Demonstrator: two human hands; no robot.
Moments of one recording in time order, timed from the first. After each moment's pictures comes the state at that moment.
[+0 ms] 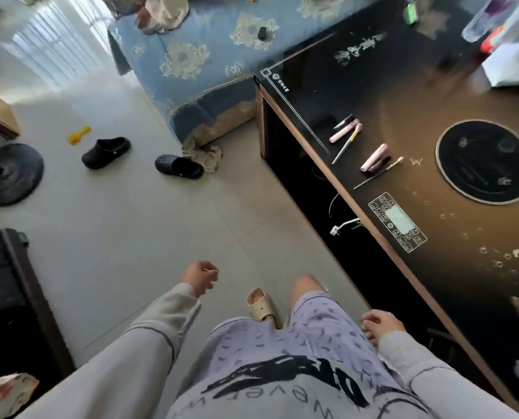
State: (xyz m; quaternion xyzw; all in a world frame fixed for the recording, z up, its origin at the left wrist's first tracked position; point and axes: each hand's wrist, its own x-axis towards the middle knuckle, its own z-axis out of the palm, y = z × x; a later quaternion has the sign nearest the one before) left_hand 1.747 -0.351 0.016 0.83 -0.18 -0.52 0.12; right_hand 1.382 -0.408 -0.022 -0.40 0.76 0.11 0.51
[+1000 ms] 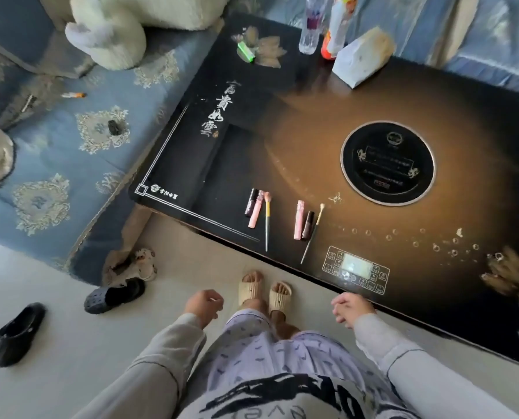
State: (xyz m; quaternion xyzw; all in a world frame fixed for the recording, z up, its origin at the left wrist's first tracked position) left_hand 1.731 -0.678 0.000 0.72 -0.43 -0.53 -0.13; right_hand 1.440 -0.606 -0.002 -0.24 0.81 -0.02 0.53
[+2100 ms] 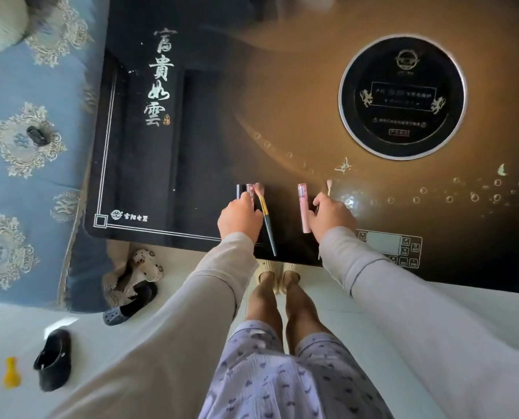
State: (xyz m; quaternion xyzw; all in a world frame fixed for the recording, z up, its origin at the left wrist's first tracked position) left_hand 1.606 -0.855 -0.046 0.64 -0.69 -0.31 -0.15; right_hand 1.469 -0.787 -0.035 -0.33 0.88 0.02 0.35
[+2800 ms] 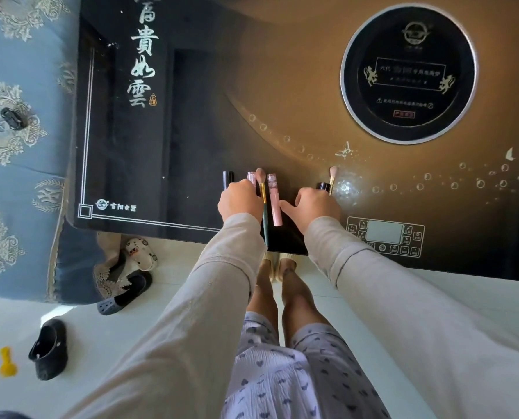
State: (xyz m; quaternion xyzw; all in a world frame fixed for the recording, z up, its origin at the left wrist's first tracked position) left_hand 1.589 -0.861 -0.061 0.66 -0.67 -0.29 -0.19; right_hand 1.488 -0.796 -0.058 -0.36 0.86 0.06 0.37
